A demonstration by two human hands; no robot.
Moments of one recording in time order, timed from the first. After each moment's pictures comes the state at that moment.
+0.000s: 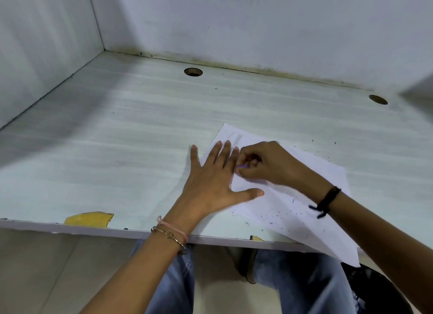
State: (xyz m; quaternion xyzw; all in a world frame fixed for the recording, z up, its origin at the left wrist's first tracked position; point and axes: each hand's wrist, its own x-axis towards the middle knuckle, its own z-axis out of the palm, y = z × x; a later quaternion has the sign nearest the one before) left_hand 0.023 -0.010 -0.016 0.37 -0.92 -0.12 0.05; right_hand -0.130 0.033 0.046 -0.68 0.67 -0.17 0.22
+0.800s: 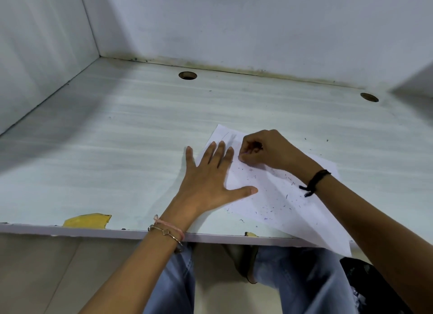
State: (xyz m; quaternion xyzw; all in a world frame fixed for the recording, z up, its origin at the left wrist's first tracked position) left_hand 0.024 -0.008 -0.013 0.38 -0.92 -0.12 0.04; right_hand -0.154 0.019 0.050 -0.67 0.69 -0.20 0.19
